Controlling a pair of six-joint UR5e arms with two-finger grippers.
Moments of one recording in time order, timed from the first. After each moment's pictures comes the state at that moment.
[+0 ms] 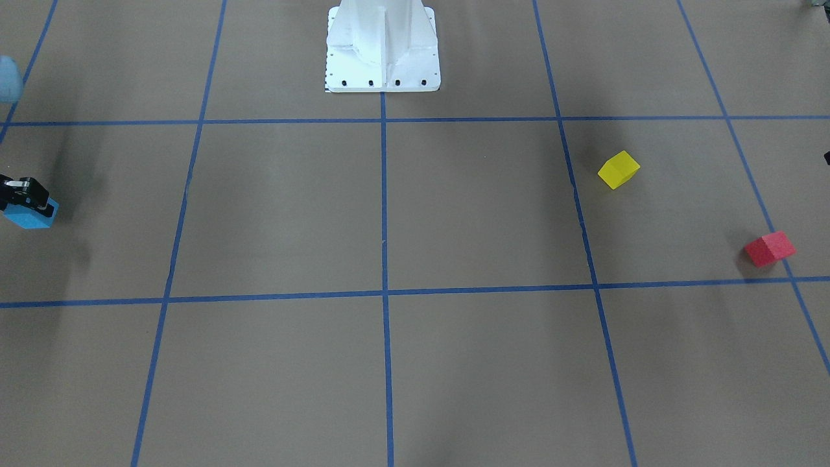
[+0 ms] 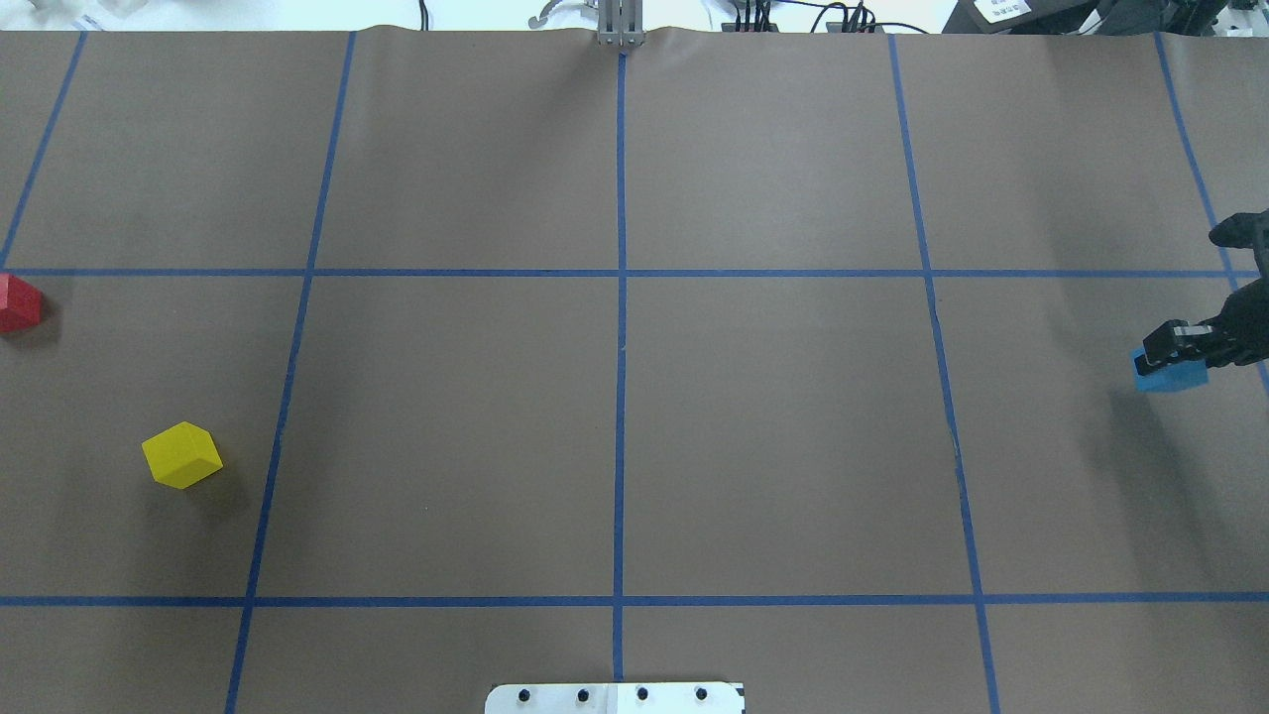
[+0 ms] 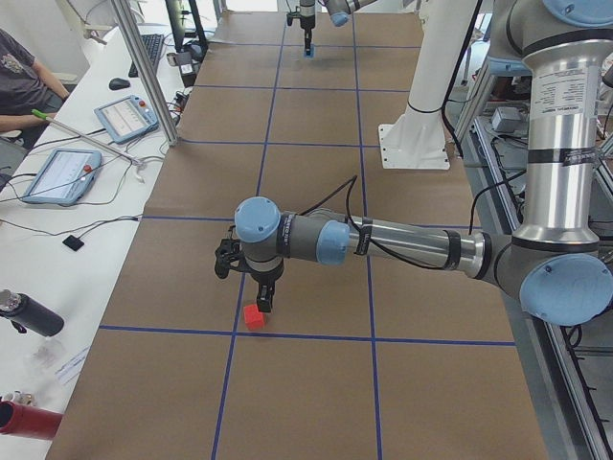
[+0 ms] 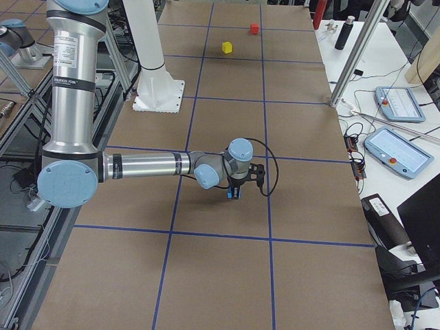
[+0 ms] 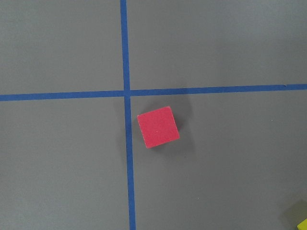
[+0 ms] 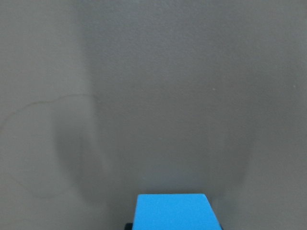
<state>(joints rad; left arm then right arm) -1.51 -1.52 -1.75 -1.57 -2.41 -0.09 1.08 -1.64 1.67 -1.09 2.29 0.72</state>
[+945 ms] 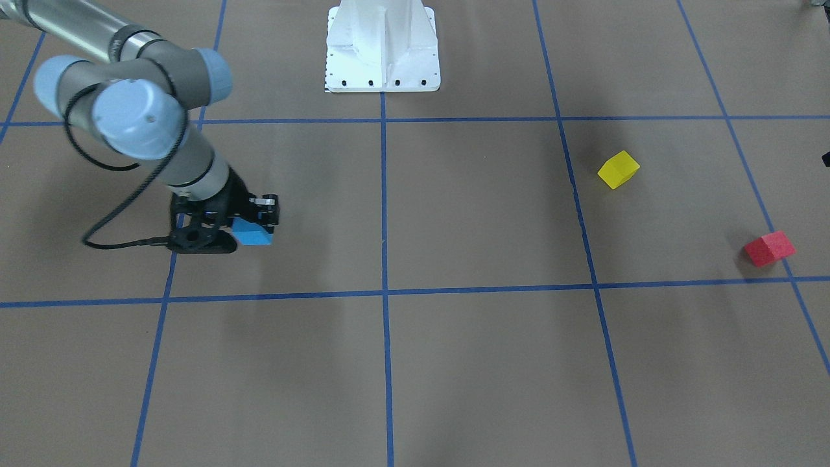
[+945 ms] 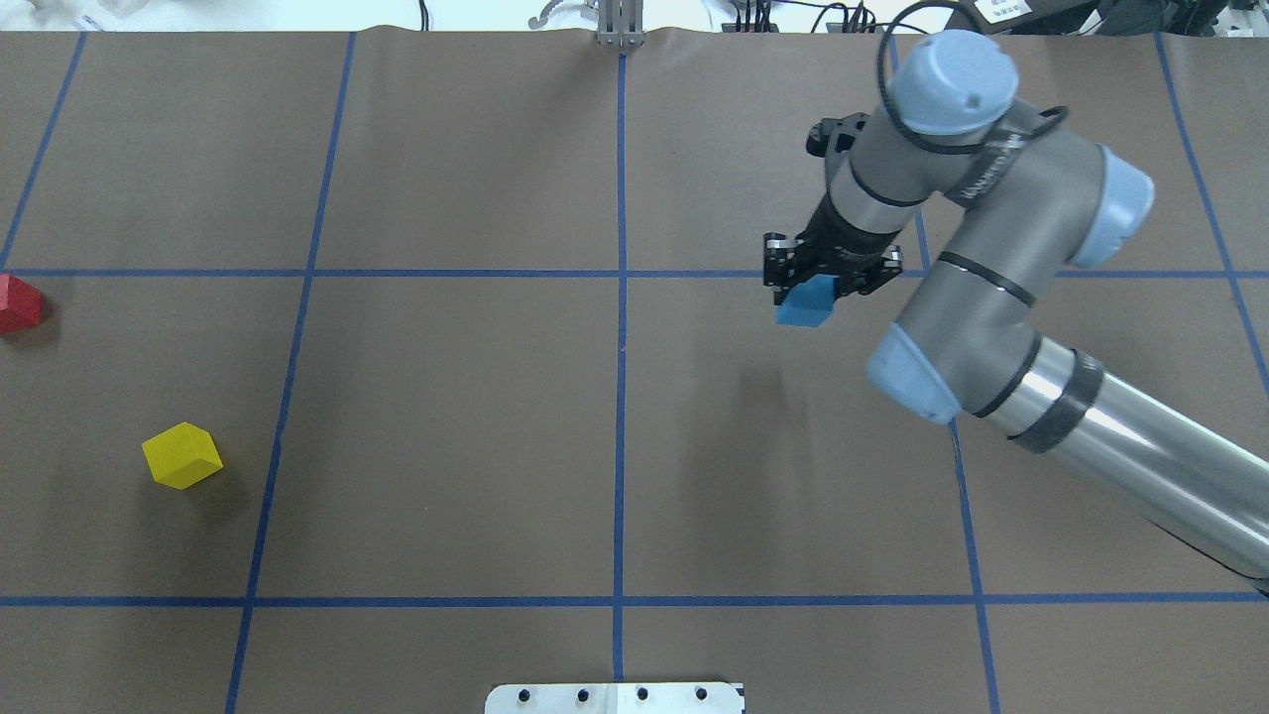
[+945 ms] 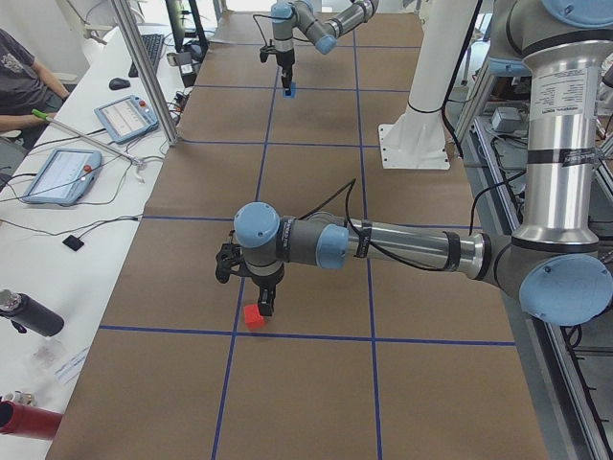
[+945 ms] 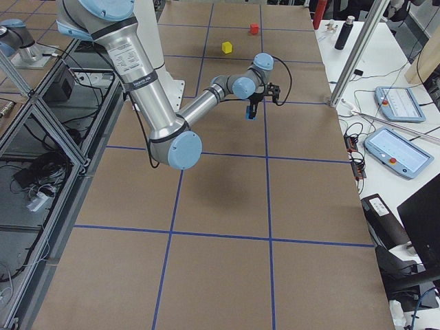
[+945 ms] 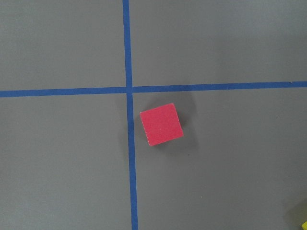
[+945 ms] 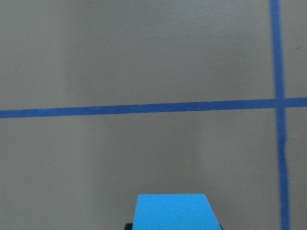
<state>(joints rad) -1.50 -1.52 -1.73 -1.57 -2.41 -0.09 0.76 -0.95 1.61 -1.54 2.16 1.08</state>
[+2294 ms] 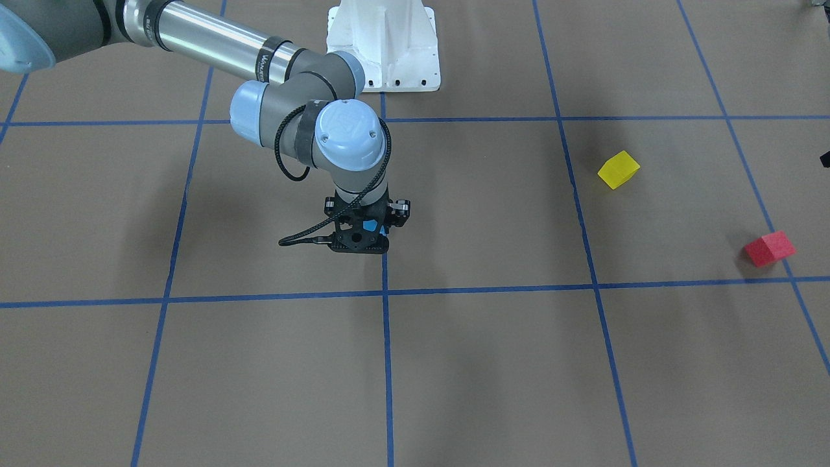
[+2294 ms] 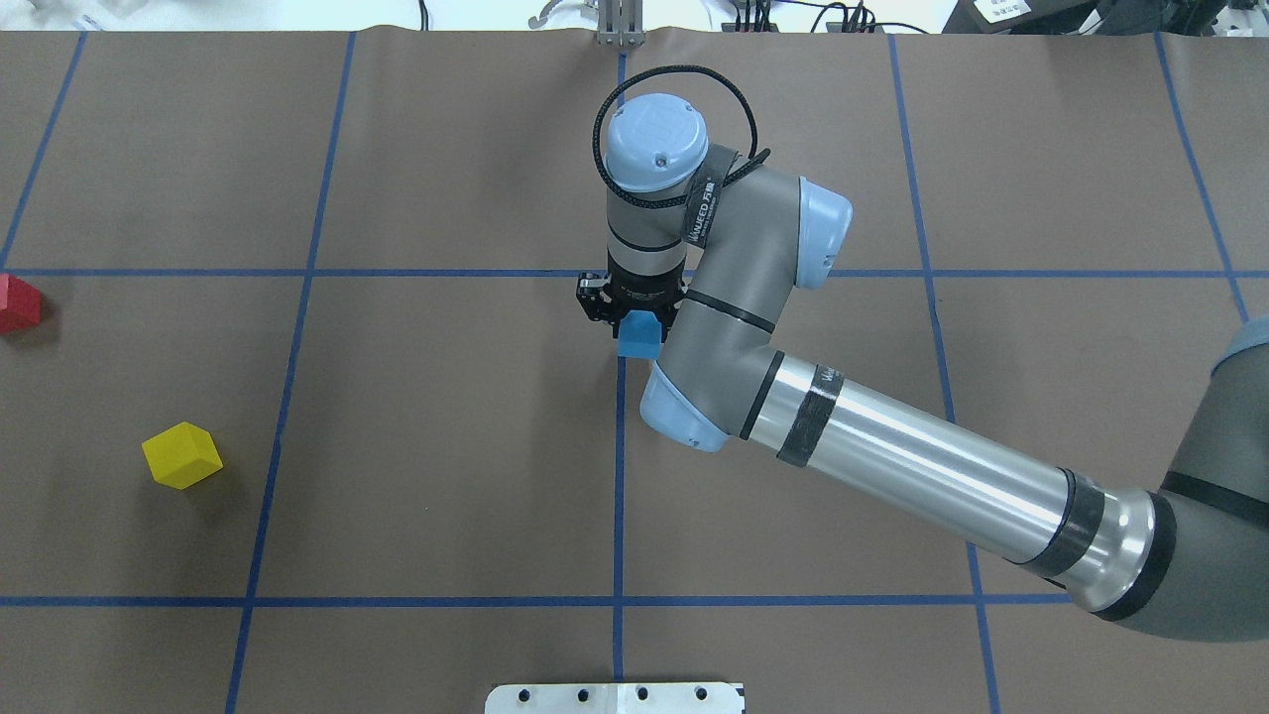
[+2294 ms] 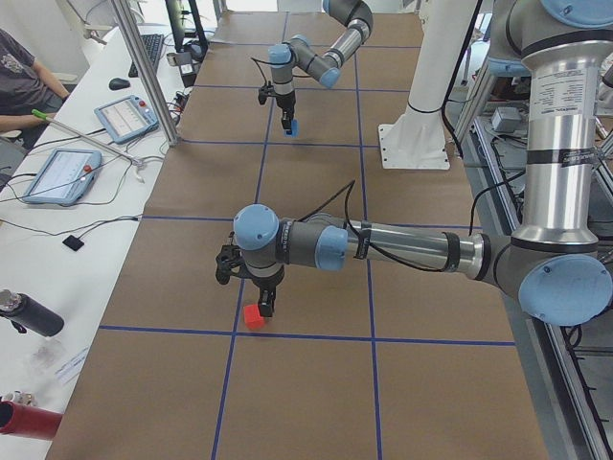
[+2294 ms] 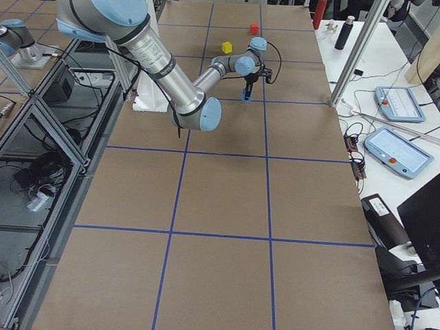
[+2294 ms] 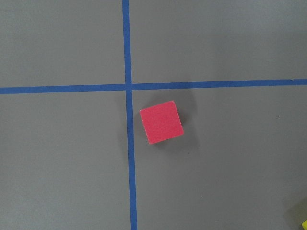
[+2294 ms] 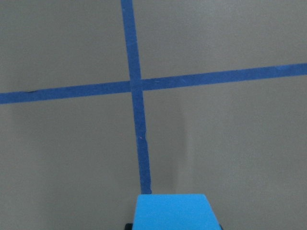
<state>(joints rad) -1.50 -1.52 -1.72 -1.57 -2.42 -0.09 0.60 -0.65 1.27 -1.53 2.05 1.21</state>
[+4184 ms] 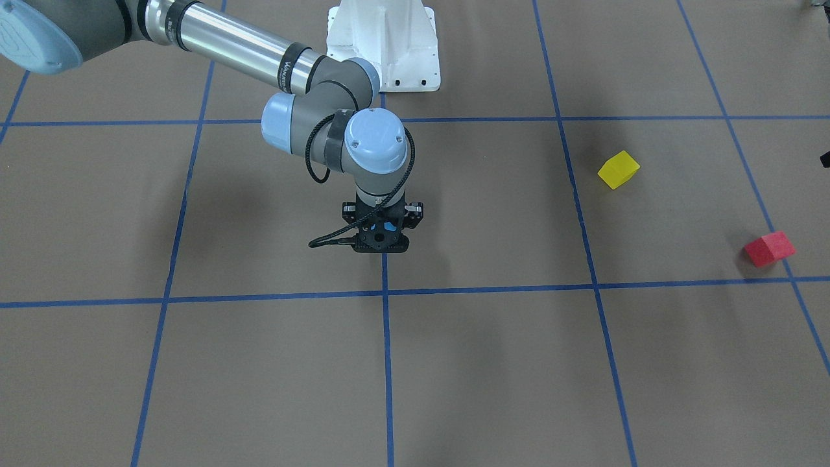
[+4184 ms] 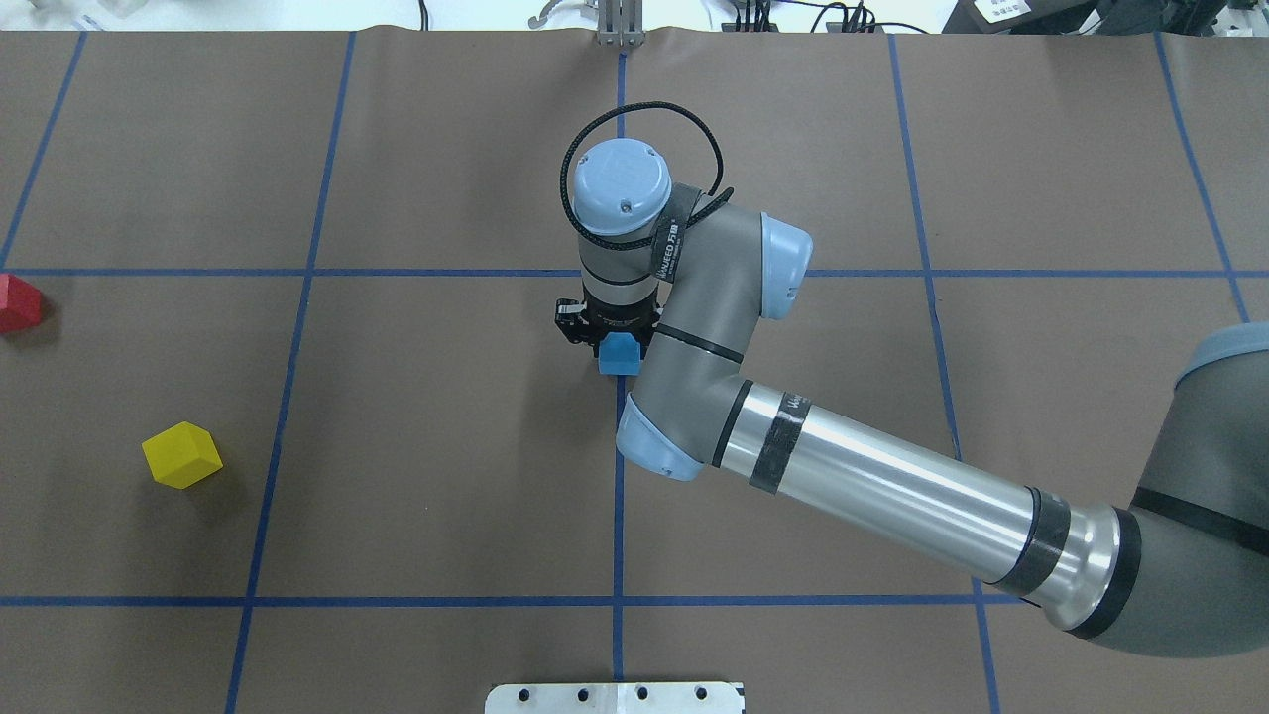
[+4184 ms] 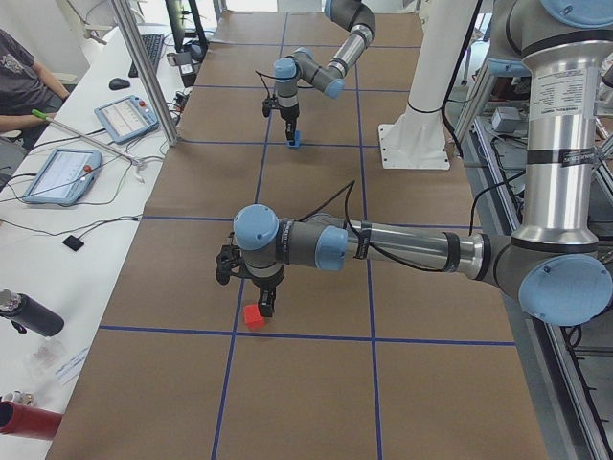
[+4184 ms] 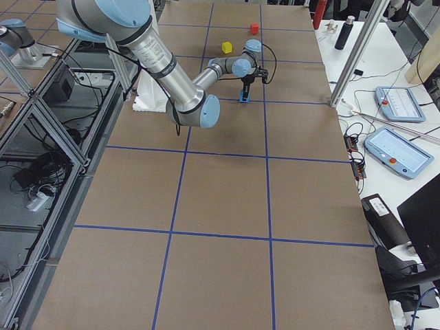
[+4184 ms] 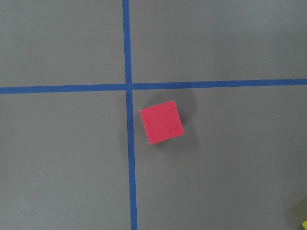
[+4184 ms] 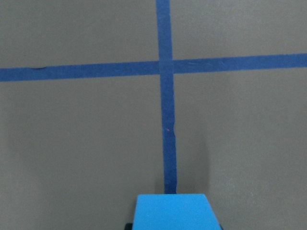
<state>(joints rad) -1.50 -1.52 -1.72 -1.57 -2.42 -0.09 0.56 -0.62 1.21 -1.48 2.00 1.20</state>
